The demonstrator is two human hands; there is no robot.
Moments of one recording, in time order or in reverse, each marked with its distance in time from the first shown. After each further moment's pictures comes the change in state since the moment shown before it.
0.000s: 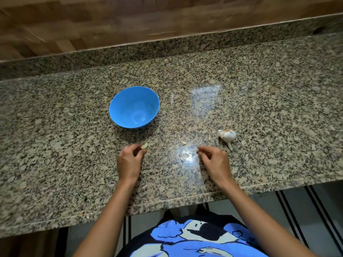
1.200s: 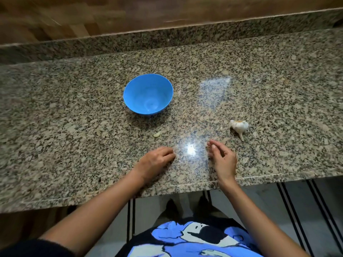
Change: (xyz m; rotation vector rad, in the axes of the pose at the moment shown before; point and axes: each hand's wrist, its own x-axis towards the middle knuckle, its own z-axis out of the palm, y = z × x) left_hand -0.027 -0.004 -0.011 0.404 -0.368 1.056; right_hand -0.031 -0.012 0.025 0.532 0.220 0.222
